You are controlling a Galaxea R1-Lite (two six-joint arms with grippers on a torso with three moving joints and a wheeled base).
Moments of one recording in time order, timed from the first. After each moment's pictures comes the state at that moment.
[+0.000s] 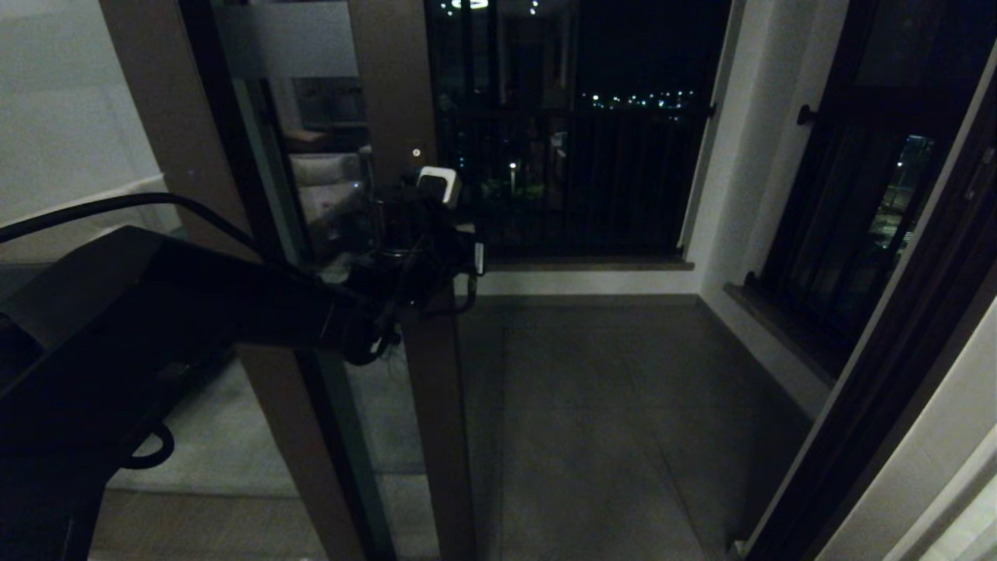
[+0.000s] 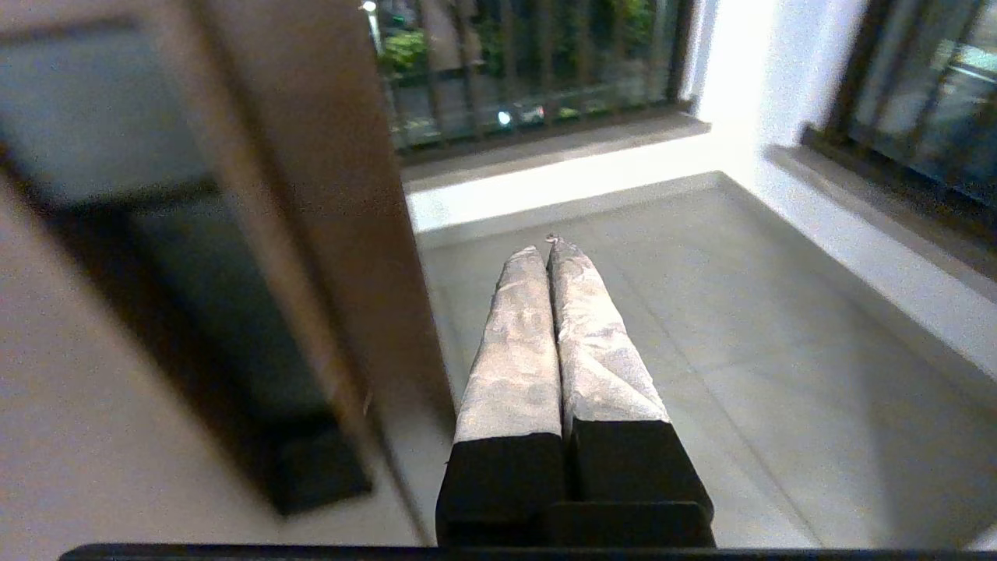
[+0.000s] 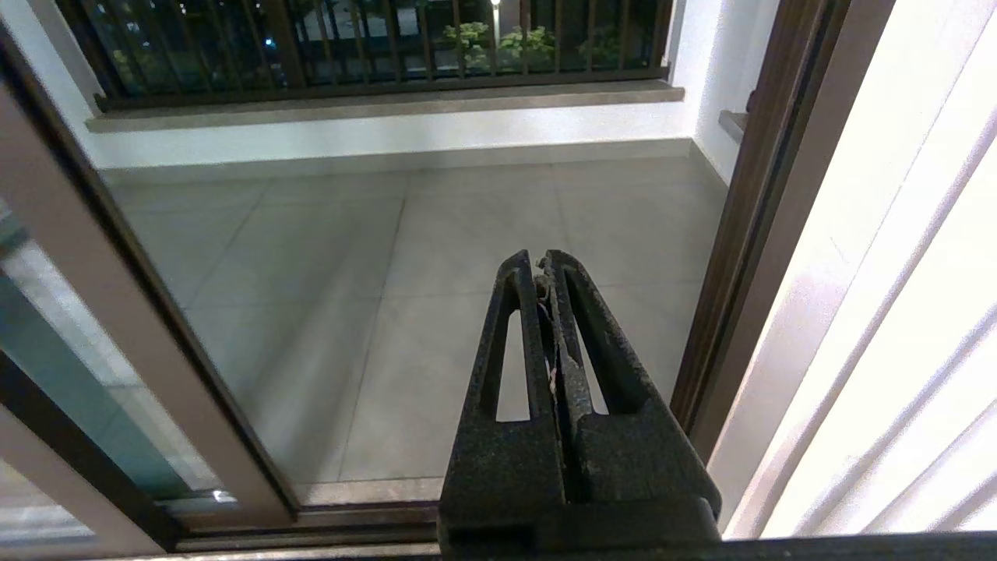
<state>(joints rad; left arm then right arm) -0.42 2.21 -1.51 -0.72 0.24 0.04 0.00 0.00 0.00 0.00 0.00 0.00</state>
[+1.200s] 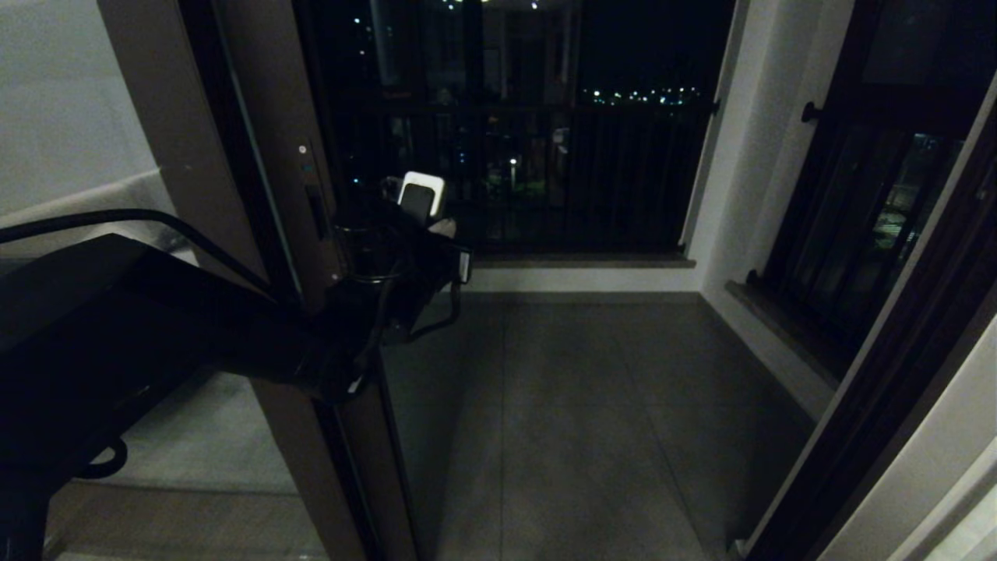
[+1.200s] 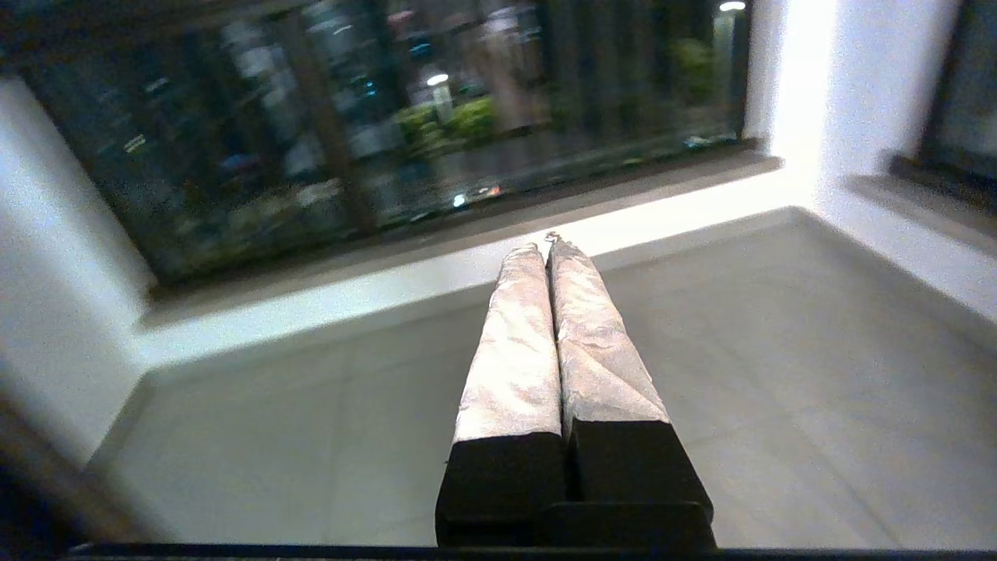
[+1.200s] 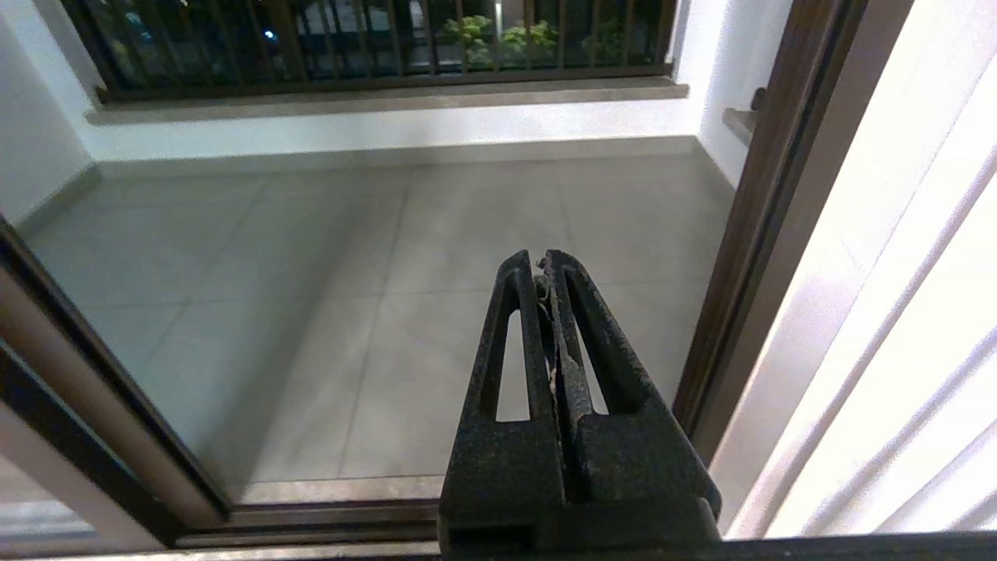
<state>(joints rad) -0.50 2.12 -1.26 -1.01 0.29 0.20 0.00 0.00 0.00 0.00 0.00 0.00</state>
